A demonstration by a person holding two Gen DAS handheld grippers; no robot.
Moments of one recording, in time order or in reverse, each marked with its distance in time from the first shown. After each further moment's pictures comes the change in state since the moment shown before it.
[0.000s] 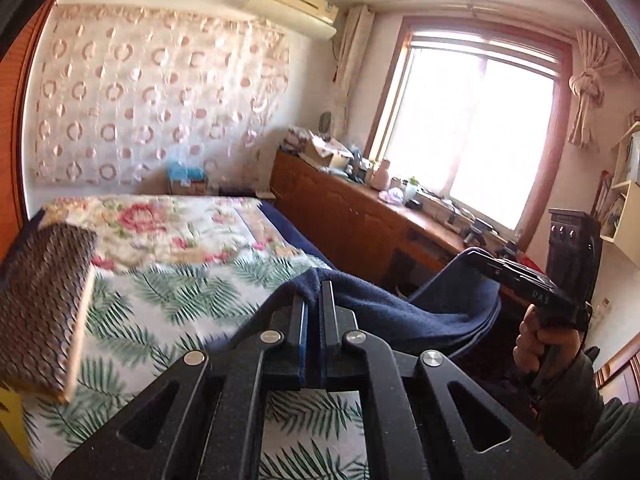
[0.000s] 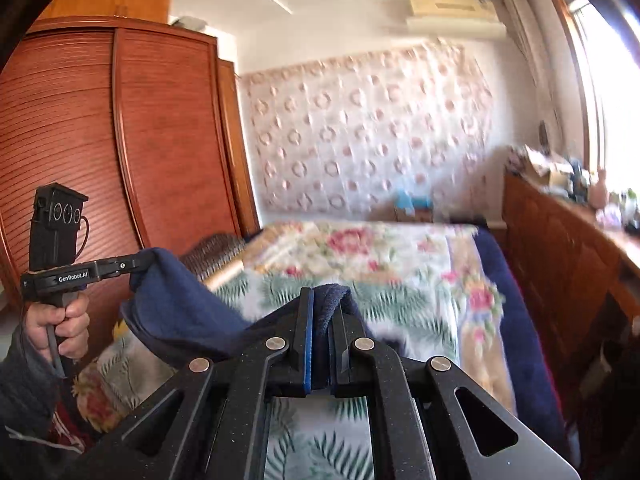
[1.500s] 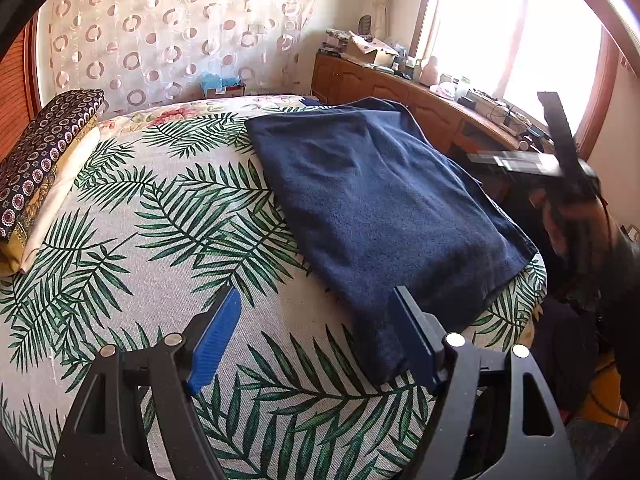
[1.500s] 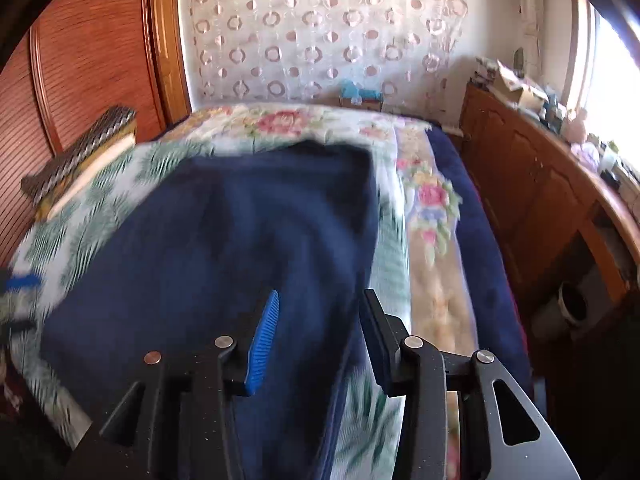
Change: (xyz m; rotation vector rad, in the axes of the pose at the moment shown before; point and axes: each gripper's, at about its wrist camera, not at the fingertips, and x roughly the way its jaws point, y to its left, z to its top) left arm 0.091 0.021 -0.168 0.017 0.346 0.172; right arm 0.163 -0.067 -0.110 0.007 0.442 -0.209
